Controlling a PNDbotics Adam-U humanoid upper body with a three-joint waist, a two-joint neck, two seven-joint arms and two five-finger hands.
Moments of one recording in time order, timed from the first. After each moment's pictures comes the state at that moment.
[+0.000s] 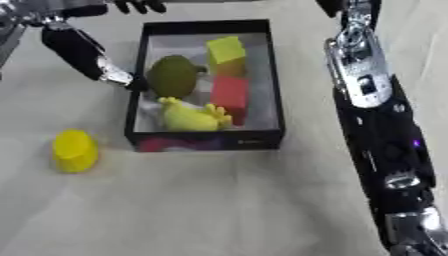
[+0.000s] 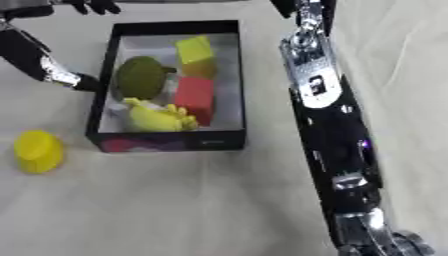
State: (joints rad) left arm -0.82 0.77 -0.32 -1.71 -0.39 -0.06 -0.70; right arm -0.91 -0.03 -0.05 -1.30 0.36 0.18 -0.45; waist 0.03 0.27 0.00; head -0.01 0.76
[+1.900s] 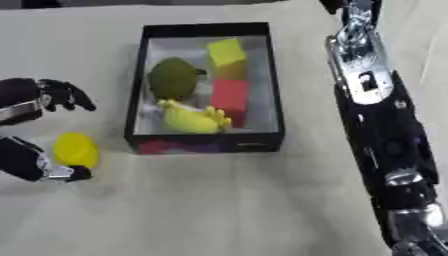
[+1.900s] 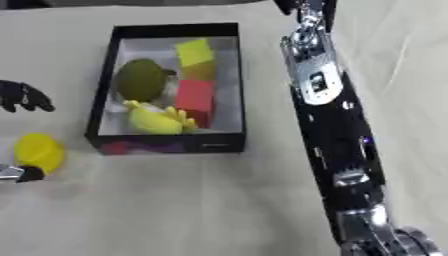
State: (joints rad) left arm -0.39 1.20 -0.44 -1.99 -0.28 0.27 -0.40; right arm -0.94 -0.04 -0.05 -1.27 0.37 0.18 -0.45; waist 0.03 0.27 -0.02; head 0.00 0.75
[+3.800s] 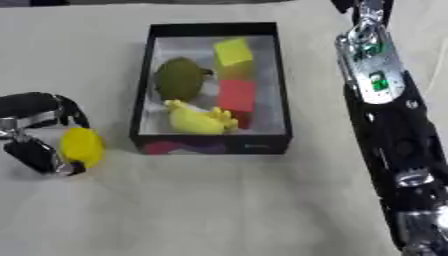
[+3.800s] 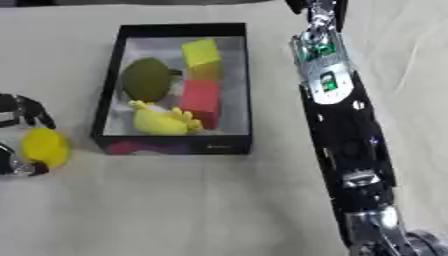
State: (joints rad) left arm -0.47 1.06 -0.49 -1.72 -0.47 0.19 -0.53; right arm -0.97 -0.05 -0.06 -1.24 0.35 0.18 -0.45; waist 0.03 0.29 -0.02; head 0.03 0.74
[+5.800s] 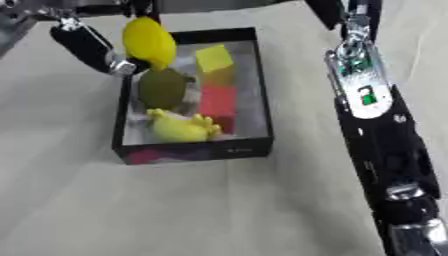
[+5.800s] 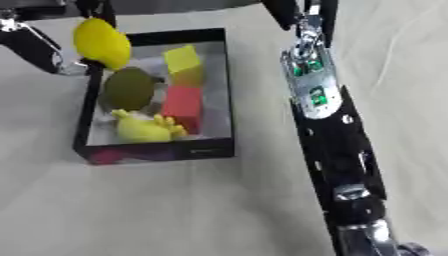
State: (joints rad) left arm -1.03 0.79 -0.51 -1.55 -0.43 -0.09 -0.64; right arm -0.93 -0.01 -0.04 -1.28 0.40 0.17 -0.44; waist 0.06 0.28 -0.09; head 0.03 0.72
